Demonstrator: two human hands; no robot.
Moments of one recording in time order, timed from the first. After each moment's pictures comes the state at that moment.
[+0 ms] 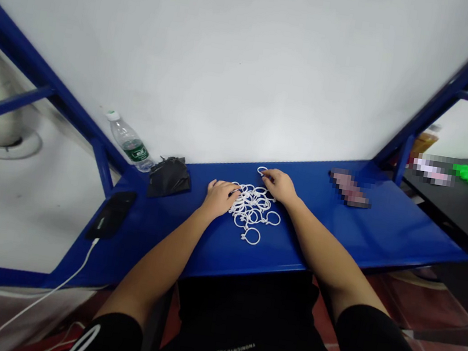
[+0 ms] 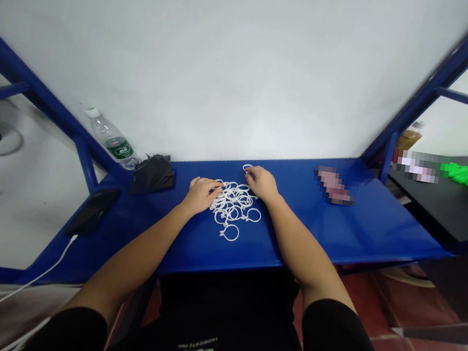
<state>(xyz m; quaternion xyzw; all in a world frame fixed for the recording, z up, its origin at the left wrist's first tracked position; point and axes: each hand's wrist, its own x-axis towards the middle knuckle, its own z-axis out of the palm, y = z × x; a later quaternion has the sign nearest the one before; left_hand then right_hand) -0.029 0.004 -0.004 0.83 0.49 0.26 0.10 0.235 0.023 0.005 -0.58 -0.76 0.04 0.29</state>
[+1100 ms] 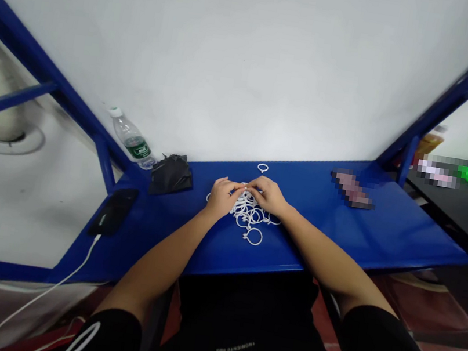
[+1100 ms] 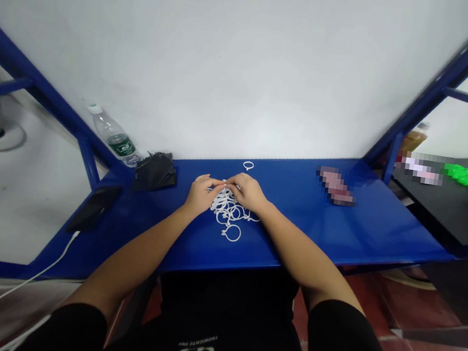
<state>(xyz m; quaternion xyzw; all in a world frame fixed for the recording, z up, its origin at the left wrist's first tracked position) -0.022 0.002 -0.006 0.81 0.41 0.42 0.09 0.191 -0.013 0.015 -0.36 -0.84 0.08 0.39</state>
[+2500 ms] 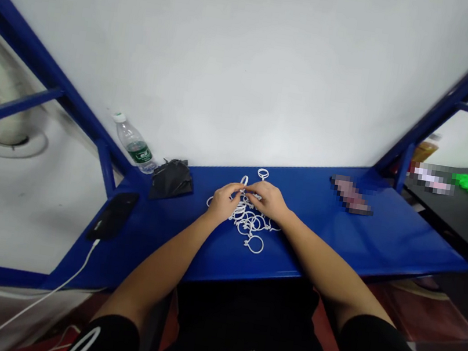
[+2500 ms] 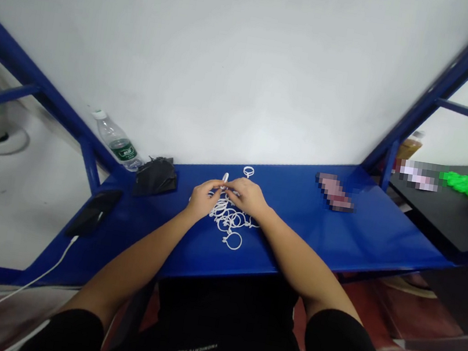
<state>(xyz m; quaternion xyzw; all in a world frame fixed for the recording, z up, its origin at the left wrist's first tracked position) -0.020 0.002 -0.005 0.78 0.40 0.46 0.13 0.189 -0.016 0.019 -0.37 -0.84 0.02 0.39</state>
